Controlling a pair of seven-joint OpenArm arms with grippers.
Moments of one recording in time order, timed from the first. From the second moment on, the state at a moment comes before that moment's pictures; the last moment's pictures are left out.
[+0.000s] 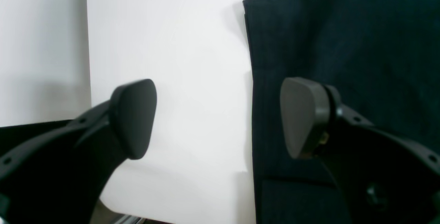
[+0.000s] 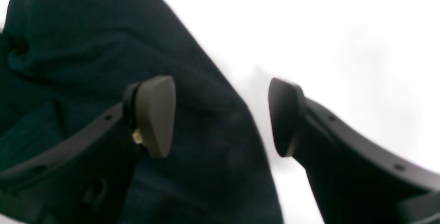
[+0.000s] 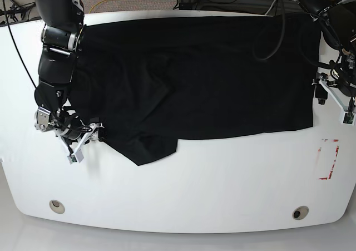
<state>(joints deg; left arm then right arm) -0.1 -15.9 -37.7 109.9 -11.8 -38.7 71.3 29.3 18.5 14.1 44.8 12.1 40.7 -40.1</state>
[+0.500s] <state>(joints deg) -0.2 -15.9 -37.7 109.9 -11.8 -38.3 71.3 29.5 15.9 14.2 40.9 11.7 40.7 -35.4</state>
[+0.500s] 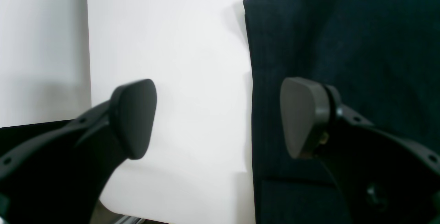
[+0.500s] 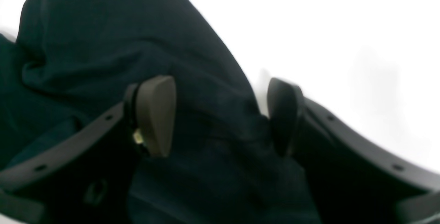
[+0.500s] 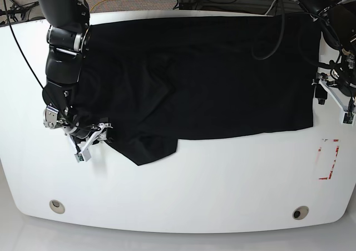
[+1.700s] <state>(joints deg) -18.5 -19.8 -26.9 59.4 -12.2 -18.9 42.8 29.3 14.9 14.2 40.8 11.7 40.7 -36.1</state>
